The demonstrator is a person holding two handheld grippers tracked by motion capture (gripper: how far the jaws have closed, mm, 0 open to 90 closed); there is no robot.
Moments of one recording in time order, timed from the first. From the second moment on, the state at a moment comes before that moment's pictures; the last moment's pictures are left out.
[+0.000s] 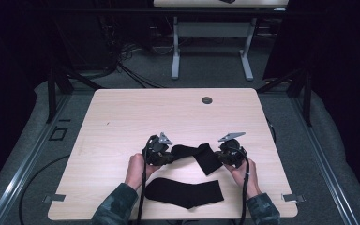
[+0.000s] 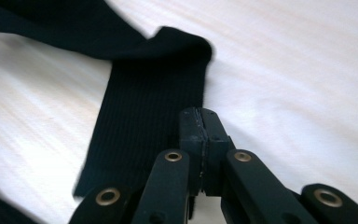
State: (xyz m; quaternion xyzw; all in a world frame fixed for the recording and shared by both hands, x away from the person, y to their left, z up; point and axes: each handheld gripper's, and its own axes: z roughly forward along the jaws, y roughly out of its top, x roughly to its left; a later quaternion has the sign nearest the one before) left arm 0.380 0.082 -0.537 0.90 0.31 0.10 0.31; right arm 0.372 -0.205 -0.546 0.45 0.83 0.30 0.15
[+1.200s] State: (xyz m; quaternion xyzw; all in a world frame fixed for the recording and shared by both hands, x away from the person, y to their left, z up) left arm 0.389 0.089 -0.555 0.91 0.34 0.05 0.25; right arm 0.360 -0.230 -0.561 0.47 0.84 0.29 0.04
